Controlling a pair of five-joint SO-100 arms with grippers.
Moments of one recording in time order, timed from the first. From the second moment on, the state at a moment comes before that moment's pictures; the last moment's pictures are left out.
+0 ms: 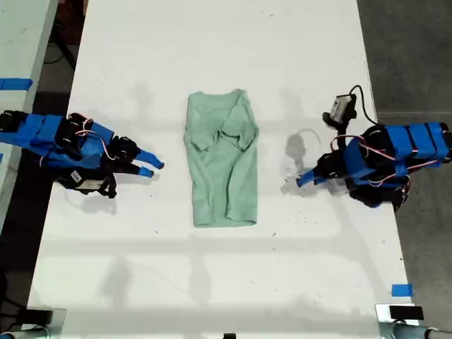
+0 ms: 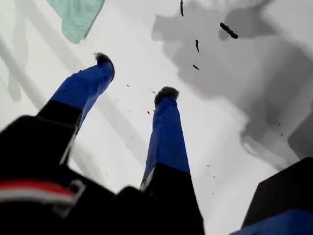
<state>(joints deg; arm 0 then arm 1) 1.4 180.1 172.4 52.1 -26.1 -4.1 162.6 142.2 88.0 -1.3</state>
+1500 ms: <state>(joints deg) 12.6 68.3 75.1 68.4 -19.7 -16.3 74.2 72.4 83.0 7.0</state>
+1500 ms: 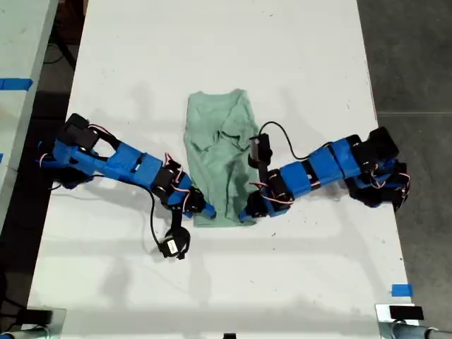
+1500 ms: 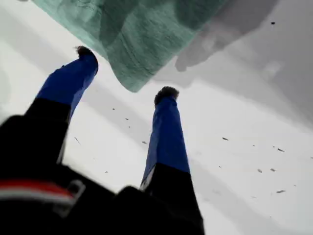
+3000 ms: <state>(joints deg) 3.4 72.2 61.2 83.5 -11.6 -2.3 72.3 57.8 88.8 -16.8</state>
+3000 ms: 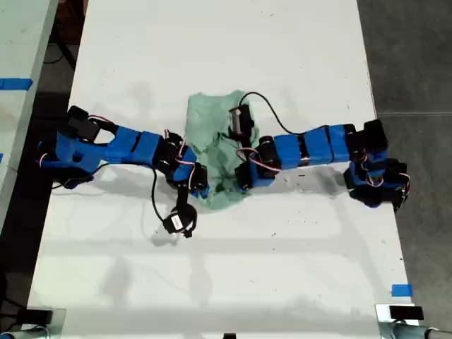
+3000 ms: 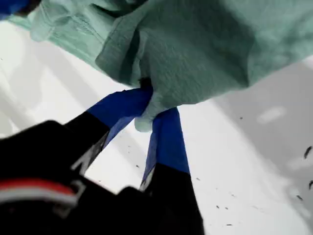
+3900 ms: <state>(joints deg) -35.6 71.3 61.2 82.8 14.7 32.6 68.3 57.8 73.2 -51.3</state>
